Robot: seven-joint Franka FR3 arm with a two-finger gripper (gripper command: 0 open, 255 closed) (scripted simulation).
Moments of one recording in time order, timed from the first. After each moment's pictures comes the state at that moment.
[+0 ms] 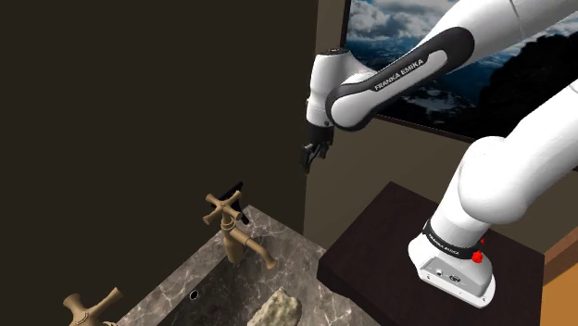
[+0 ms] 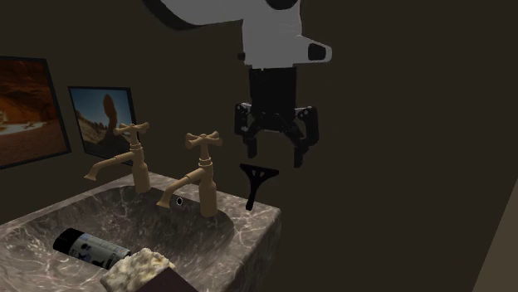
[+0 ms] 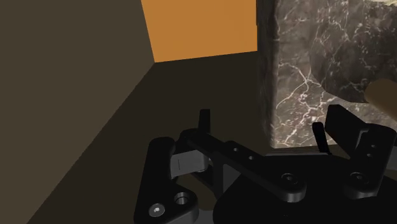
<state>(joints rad) 0.14 -0.36 0.13 -2.65 0.04 2.37 0.15</state>
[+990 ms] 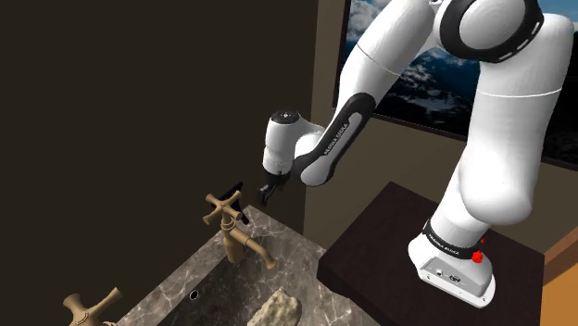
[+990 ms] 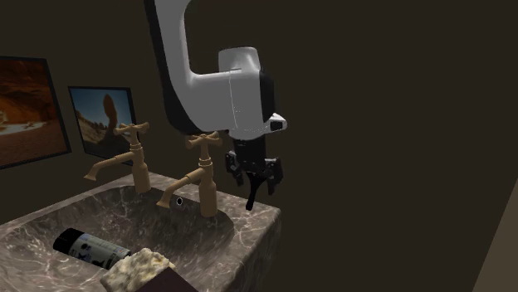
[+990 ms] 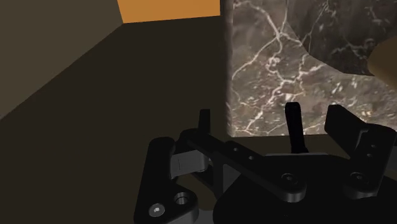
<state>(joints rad) 0.22 0.25 0.18 -2.42 -0.33 2.83 0.56</state>
